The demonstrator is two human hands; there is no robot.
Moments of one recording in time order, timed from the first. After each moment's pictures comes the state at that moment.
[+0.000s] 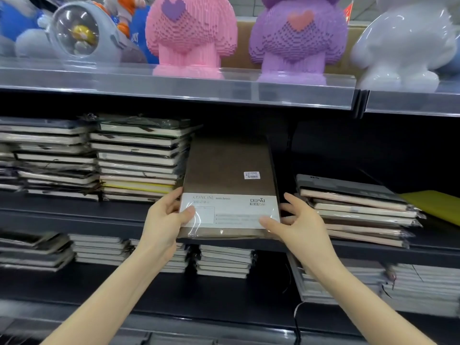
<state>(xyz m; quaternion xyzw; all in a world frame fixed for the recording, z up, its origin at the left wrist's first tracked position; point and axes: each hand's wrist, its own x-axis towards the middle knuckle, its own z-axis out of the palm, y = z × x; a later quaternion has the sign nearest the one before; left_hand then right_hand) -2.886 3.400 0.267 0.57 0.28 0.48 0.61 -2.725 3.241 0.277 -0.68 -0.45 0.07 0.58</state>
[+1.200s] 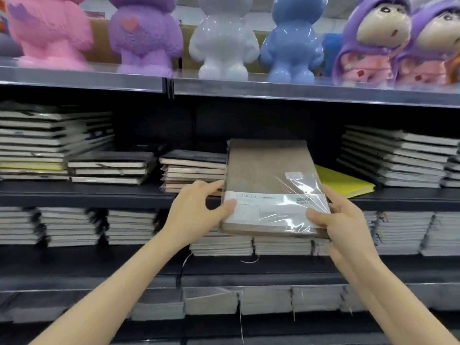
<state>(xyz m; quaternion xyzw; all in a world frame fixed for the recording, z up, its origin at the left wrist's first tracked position) -2.727 3.123 0.283 0.89 0.21 0.34 0.23 -2.585 2.927 0.285 -0.61 -0.31 0.11 0.72</state>
